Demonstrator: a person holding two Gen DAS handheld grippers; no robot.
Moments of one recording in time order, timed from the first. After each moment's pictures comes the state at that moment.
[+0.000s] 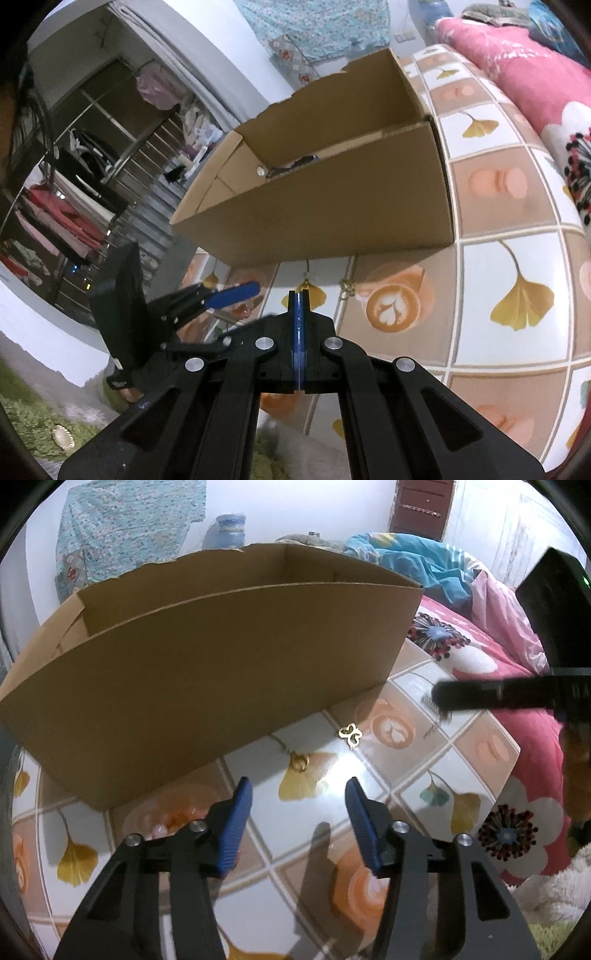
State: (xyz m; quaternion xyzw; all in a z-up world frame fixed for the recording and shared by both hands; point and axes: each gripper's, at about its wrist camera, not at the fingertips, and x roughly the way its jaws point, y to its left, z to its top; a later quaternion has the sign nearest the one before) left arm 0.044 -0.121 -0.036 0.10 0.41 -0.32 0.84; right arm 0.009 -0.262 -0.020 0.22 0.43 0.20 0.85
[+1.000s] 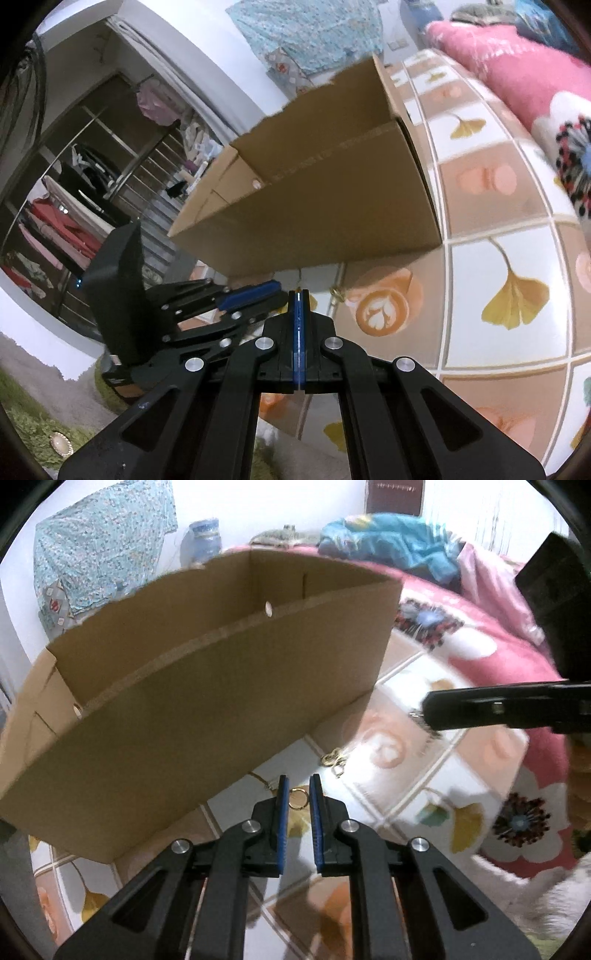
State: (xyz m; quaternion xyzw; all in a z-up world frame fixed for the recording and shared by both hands) left arm 0.050 -0.150 -0.019 0.16 0.40 -0.34 0.84; right arm -0.010 -0.287 -0.009 0.24 0.40 0.20 0.86
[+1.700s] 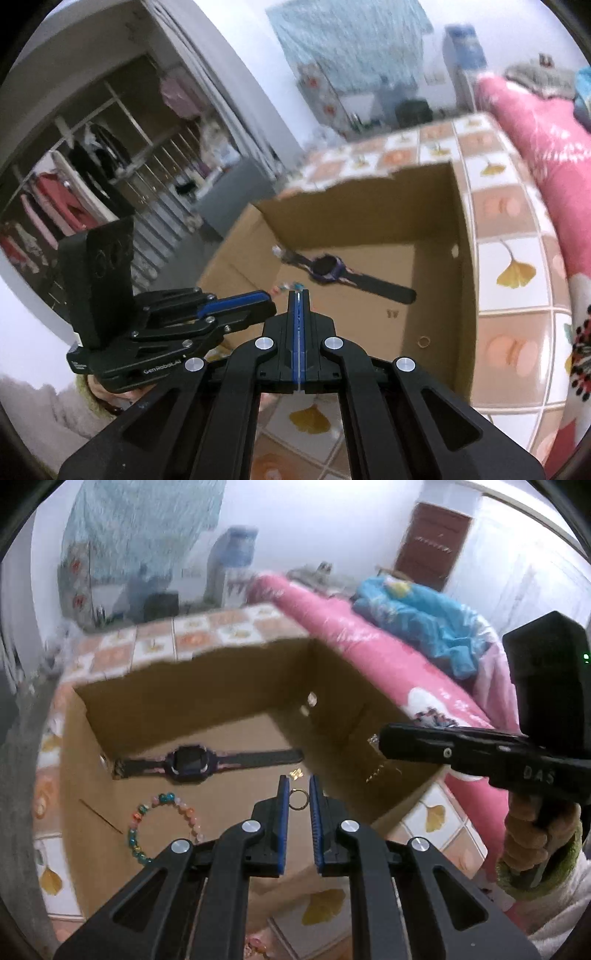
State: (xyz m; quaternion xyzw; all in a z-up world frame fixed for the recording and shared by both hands) left arm 0.152 -0.121 0.054 0.03 0.42 -0.33 0.84; right arm 0.103 -0.266 0.052 0.17 0.39 0.22 0.88
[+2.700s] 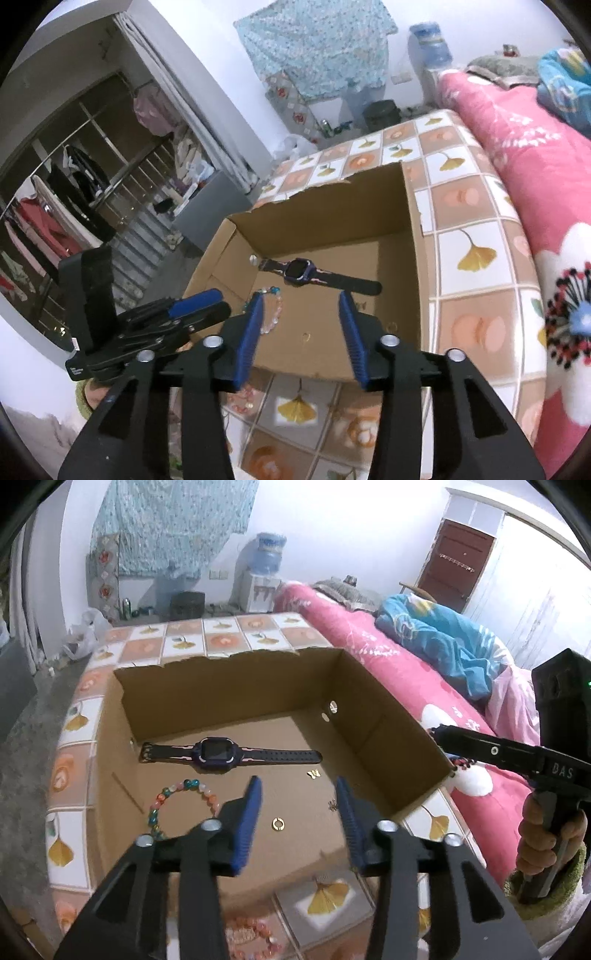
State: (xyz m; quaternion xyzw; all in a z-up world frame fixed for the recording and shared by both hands) left arm 0.126 -0.094 0.072 0.00 0.40 -0.29 0.87; right arm 0.061 -0.290 0.073 0.20 0.37 0.16 0.89
